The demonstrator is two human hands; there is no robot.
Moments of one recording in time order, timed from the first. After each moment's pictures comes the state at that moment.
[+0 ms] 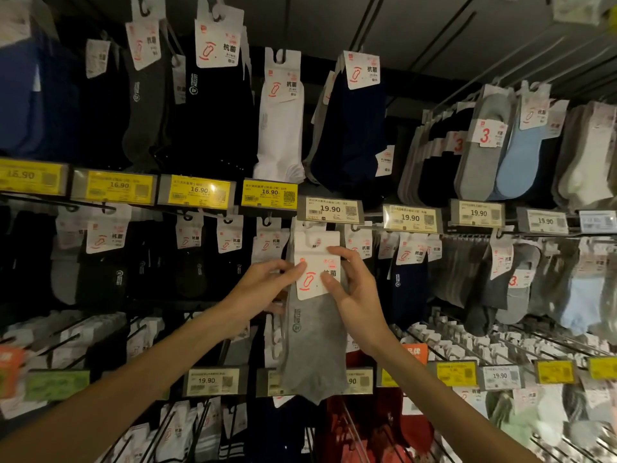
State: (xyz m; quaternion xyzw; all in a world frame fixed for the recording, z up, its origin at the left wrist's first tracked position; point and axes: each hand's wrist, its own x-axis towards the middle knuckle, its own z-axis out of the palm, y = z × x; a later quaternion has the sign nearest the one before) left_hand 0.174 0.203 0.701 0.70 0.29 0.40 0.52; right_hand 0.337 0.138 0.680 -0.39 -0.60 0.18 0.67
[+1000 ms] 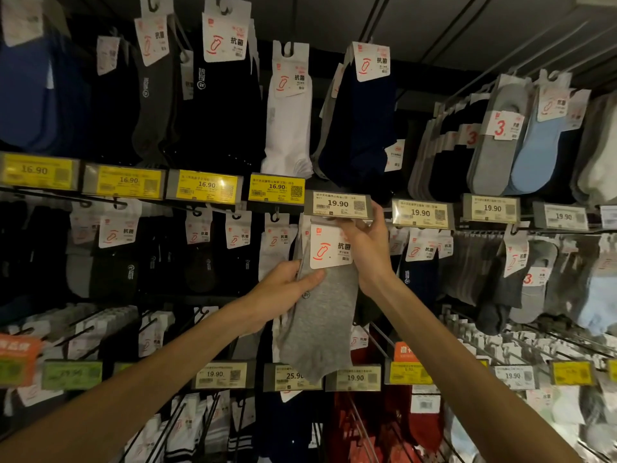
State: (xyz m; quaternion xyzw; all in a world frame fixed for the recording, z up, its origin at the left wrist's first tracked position) left_hand 0.187 0.195 0.698 0.75 0.24 0.36 0.50; right_hand 0.340 0.168 0.743 -0.39 -0.49 0.22 0.75
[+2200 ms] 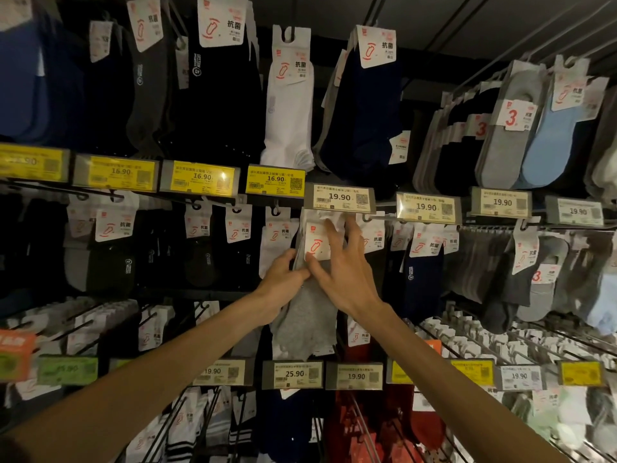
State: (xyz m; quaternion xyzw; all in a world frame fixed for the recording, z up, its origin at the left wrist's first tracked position) left_hand 0.214 0.234 0.680 0.68 0.30 0.44 0.50; right_hand 0.352 0.202 0.684 -0.59 -0.66 -0.22 0.41
